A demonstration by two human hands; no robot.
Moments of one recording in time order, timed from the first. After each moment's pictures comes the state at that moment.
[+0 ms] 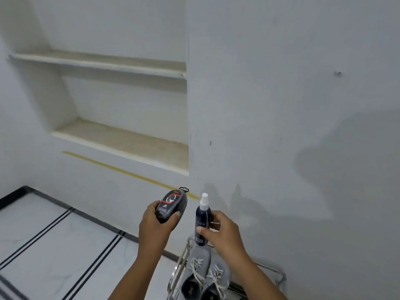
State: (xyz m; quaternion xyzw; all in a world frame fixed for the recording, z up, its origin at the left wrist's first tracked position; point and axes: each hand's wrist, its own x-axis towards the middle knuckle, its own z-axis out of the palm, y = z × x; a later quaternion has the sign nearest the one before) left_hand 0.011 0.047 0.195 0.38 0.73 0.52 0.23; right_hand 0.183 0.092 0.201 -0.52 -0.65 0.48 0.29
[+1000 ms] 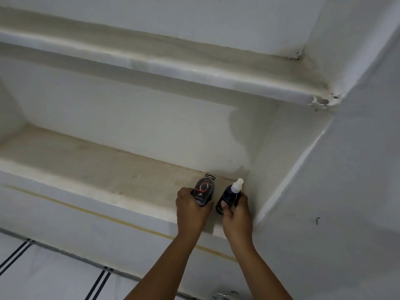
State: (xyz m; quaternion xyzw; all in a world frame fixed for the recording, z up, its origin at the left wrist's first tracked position) left_hand -0.186 0.387 0.133 0.47 0.72 0.45 0.24; right_hand -0.070 0.376 0.159 -0.65 -0.57 0.30 0.41
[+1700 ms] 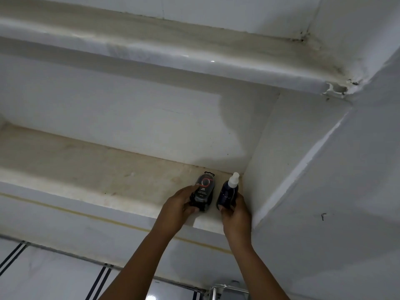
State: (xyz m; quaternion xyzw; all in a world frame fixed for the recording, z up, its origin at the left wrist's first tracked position) left_hand -0.244 0.396 0.112 0.68 0.57 0.35 0.30; right_hand -0.066 0.387 0.116 -0.66 -0.56 0.27 0.42
